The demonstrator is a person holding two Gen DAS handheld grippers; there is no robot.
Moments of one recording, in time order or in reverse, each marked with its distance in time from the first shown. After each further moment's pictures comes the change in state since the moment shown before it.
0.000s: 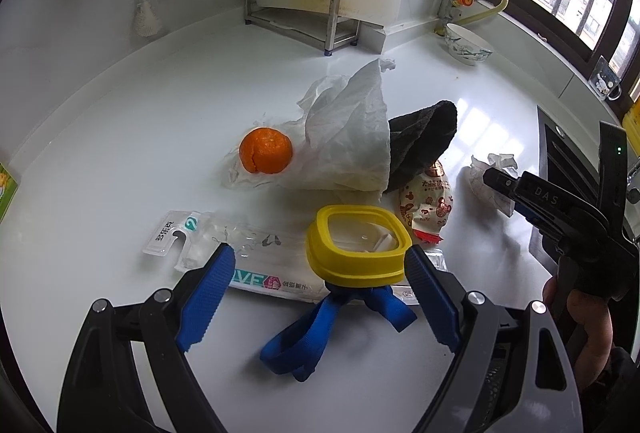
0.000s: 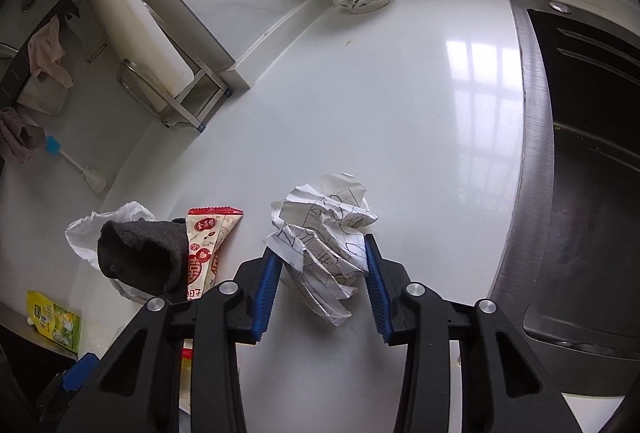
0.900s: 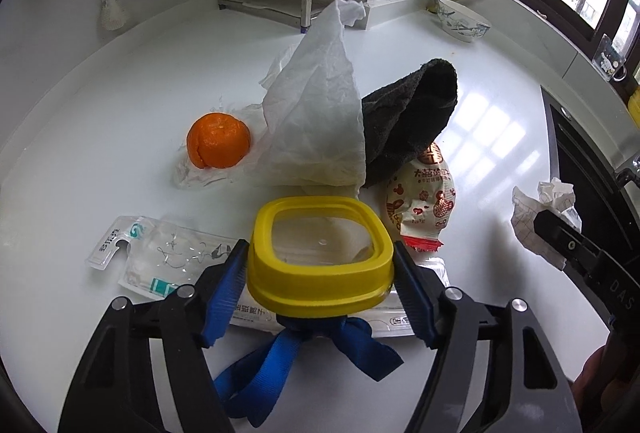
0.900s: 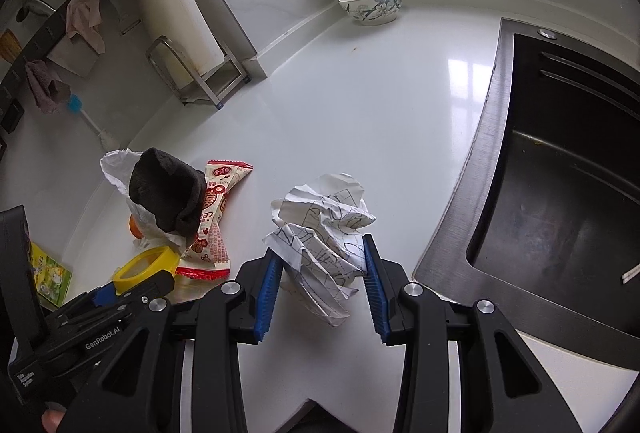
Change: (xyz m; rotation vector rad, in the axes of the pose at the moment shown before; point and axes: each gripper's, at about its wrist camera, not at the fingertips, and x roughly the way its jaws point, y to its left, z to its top) left arm 0.040 -0.023 0.001 0.042 0.030 -0.003; right arm -0.050 -0.003 -0.038 -0.105 -0.018 -0.014
